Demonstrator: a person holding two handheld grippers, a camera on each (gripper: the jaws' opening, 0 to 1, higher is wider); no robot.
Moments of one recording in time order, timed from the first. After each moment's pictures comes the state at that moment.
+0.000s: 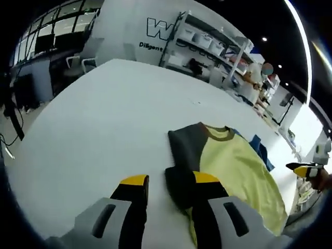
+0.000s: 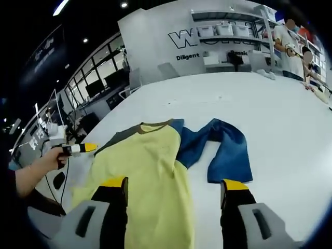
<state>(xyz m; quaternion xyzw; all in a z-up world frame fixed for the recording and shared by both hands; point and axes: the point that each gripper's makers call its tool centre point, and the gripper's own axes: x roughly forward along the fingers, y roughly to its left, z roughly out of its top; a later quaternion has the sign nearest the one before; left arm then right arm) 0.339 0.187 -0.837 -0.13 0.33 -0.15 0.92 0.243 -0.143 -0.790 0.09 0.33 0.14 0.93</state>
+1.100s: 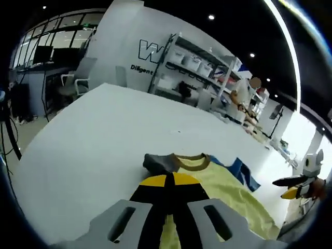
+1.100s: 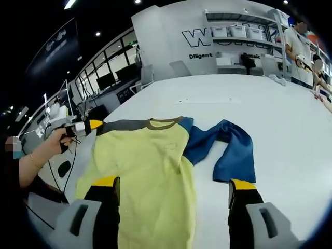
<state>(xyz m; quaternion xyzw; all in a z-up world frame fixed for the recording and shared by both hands) 0.345 0.145 -0.762 -0.14 0.22 -0.19 0.95 0.231 -0.136 -0.786 0.06 0.33 0.19 0.92</state>
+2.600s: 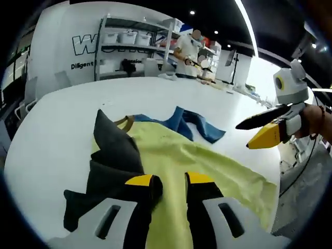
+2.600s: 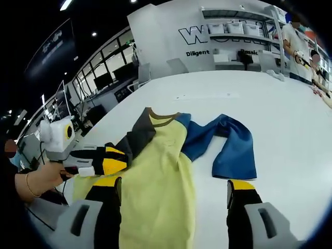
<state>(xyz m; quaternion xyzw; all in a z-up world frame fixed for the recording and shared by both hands) 0.273 0.002 -0.805 0.02 0.25 -0.35 0.90 0.231 -0.139 -0.796 0.07 0.34 0.18 0.92</state>
